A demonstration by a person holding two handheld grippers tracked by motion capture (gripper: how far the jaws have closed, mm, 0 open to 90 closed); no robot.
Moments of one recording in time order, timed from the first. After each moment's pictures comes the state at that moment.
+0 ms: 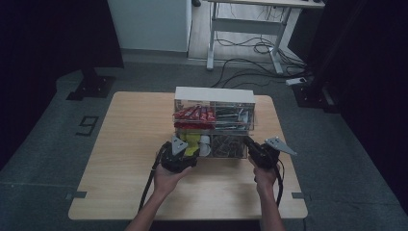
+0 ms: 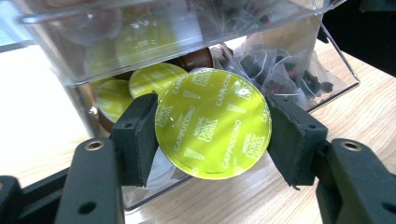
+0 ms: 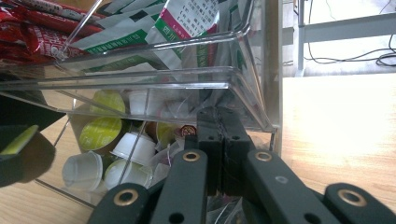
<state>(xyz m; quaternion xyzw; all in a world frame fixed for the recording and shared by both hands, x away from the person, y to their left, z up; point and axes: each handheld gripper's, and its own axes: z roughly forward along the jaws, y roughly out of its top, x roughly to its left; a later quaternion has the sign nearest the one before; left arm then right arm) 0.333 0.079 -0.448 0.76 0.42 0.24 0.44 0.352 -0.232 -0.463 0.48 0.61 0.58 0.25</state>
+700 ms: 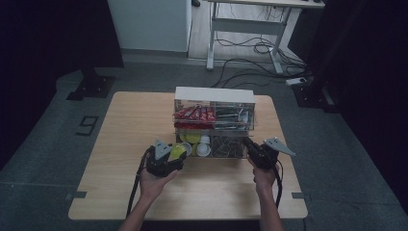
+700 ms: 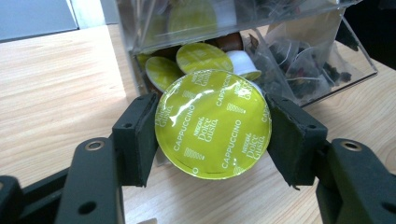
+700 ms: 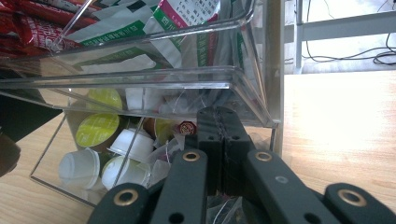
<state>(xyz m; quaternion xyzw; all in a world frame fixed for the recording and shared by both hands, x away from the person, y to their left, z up) 0.319 0.118 -0.454 0.74 0.44 0.24 0.44 0.353 -0.230 -0.466 0.49 0.61 0.57 0.25</state>
